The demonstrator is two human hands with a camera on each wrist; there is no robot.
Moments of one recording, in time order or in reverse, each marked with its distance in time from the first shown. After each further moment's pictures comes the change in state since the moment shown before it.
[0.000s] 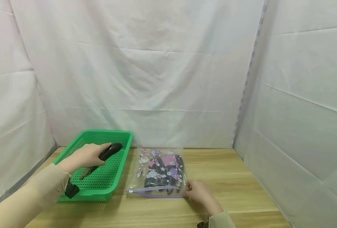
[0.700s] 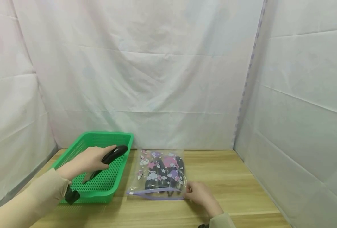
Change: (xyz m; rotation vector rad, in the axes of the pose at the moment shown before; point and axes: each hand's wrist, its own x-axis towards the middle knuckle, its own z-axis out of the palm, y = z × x) left_hand -0.006 0.020 -0.004 0.000 0.046 0.035; right_hand -0.001 -0.004 -0.002 -0.011 0.000 -0.013
